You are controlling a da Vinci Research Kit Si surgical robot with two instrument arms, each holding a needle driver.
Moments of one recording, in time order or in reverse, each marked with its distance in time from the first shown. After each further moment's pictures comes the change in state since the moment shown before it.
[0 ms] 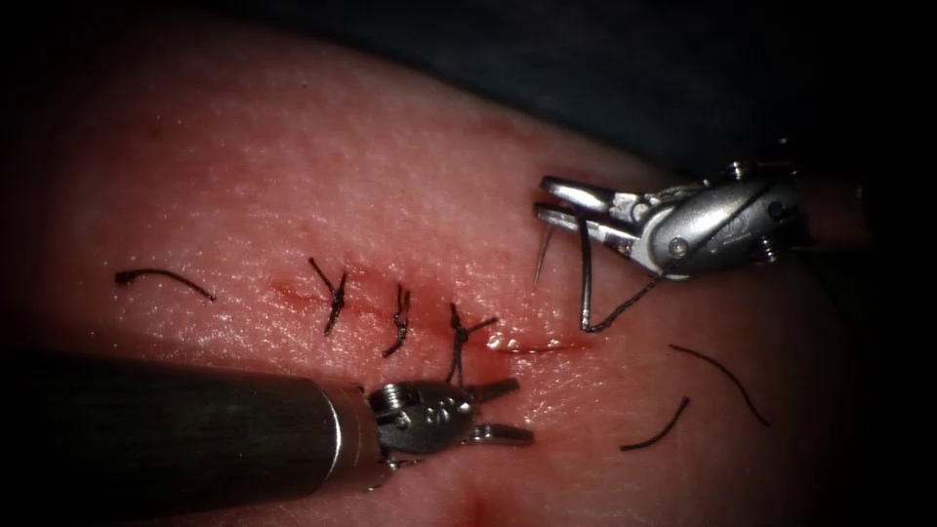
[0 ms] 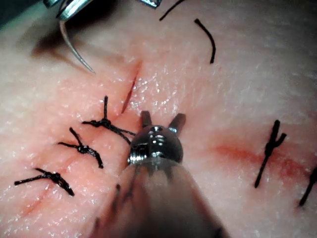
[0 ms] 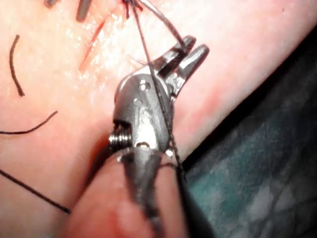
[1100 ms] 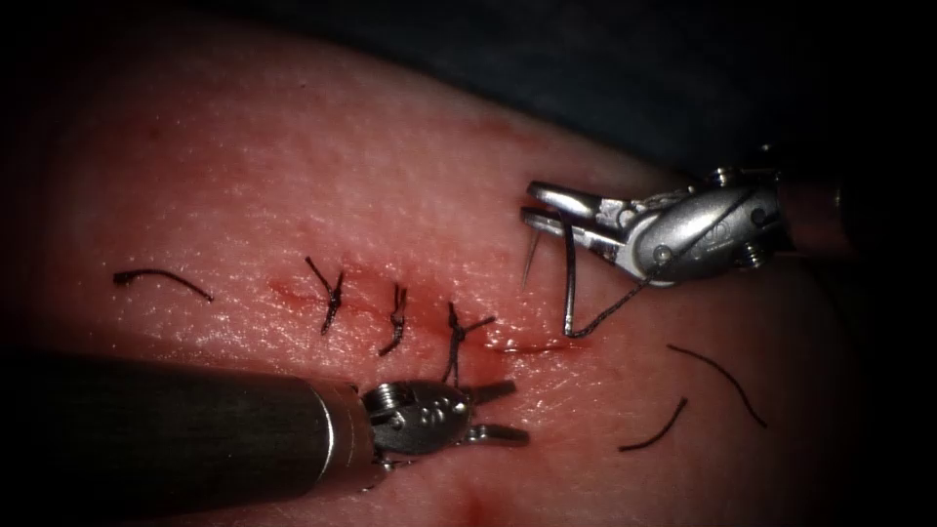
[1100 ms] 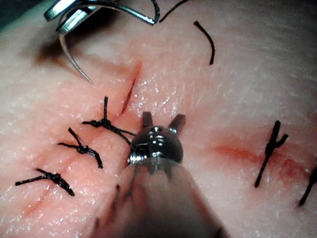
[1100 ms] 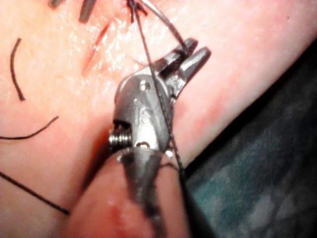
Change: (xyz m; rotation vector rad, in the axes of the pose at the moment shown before) right arm -0.001 -0.001 0.001 -0.016 -0.005 -0.013; left arm 0.000 0.000 -0.001 -0.007 -0.004 -0.004
